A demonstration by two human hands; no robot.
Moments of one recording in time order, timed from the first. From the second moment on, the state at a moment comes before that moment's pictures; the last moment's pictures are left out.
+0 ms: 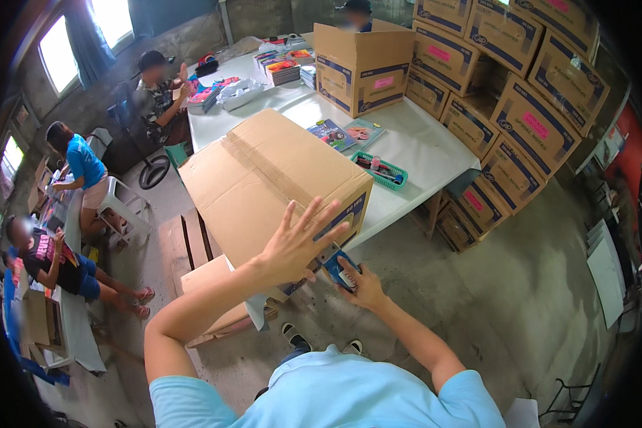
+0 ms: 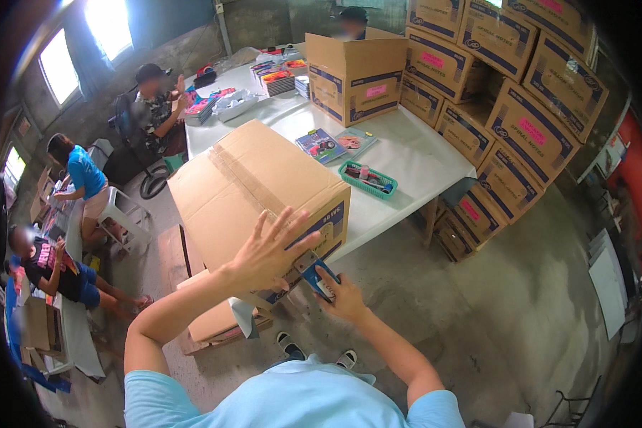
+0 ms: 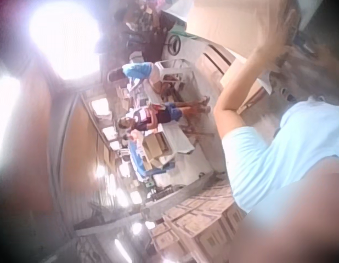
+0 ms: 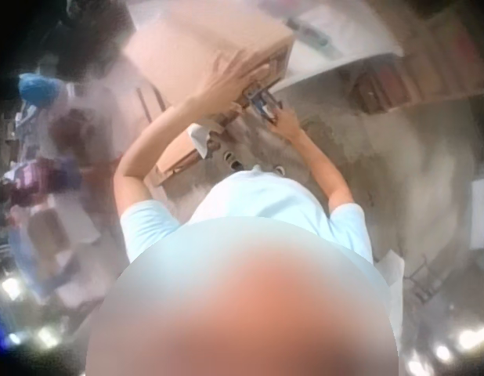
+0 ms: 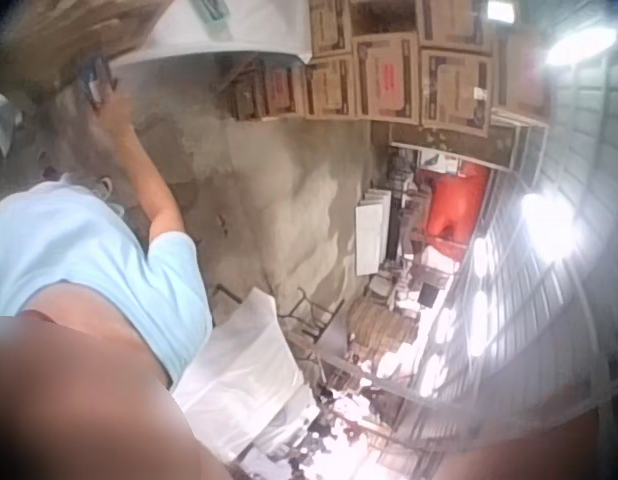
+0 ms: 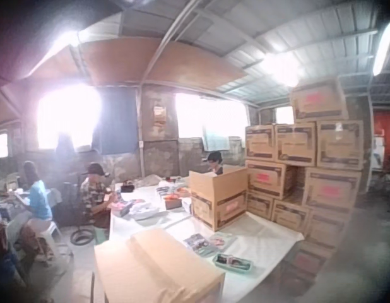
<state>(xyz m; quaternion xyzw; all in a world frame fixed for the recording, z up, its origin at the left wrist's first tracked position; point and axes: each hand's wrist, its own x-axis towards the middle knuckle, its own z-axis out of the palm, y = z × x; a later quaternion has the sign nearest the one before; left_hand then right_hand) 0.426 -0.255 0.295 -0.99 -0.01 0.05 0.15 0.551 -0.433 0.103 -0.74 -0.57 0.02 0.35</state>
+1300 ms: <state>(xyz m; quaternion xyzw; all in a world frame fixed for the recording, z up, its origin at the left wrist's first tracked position) 0.446 -0.148 0.309 -0.73 -0.23 -0.02 -0.64 0.523 -0.460 0.322 -0.75 -0.55 -0.01 0.37</state>
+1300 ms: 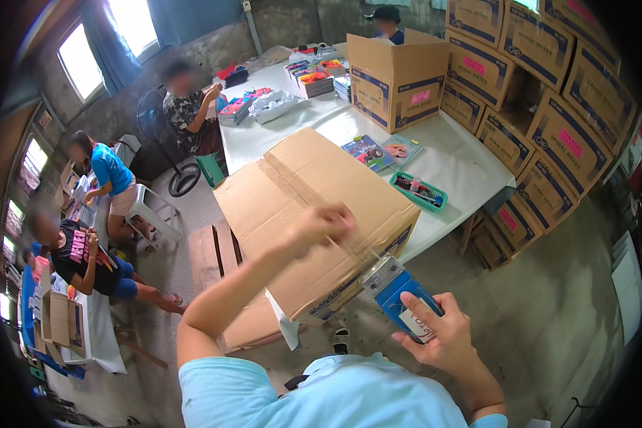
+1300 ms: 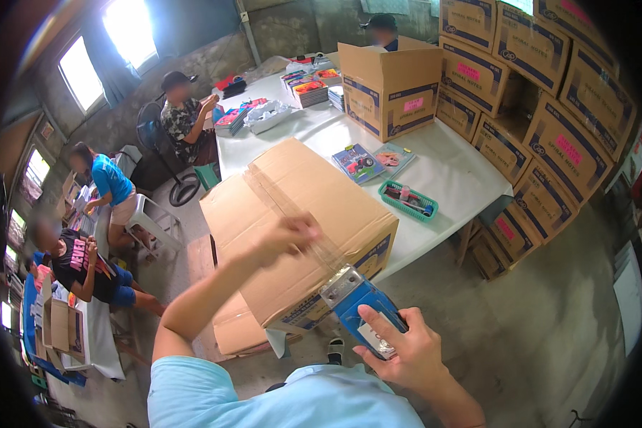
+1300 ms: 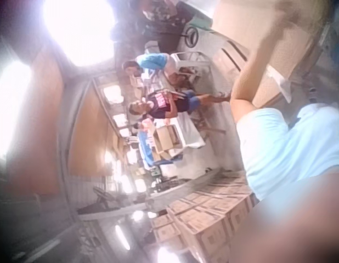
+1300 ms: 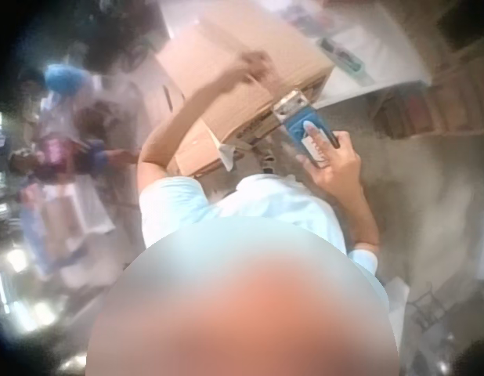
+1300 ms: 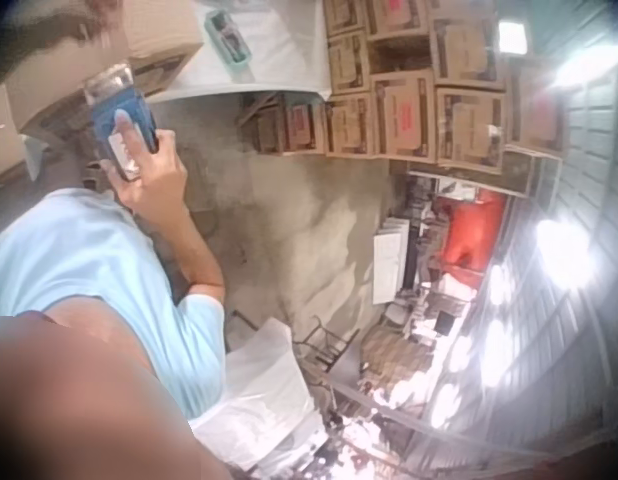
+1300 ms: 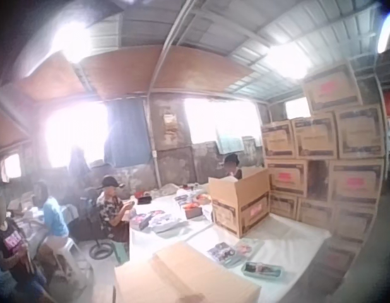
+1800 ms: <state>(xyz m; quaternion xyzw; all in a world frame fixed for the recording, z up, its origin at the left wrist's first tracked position) 0.443 0.179 0.287 -0.79 -0.43 -0.16 -0.41 0.499 -0.443 0.343 -0.78 -0.47 0.11 0.41</state>
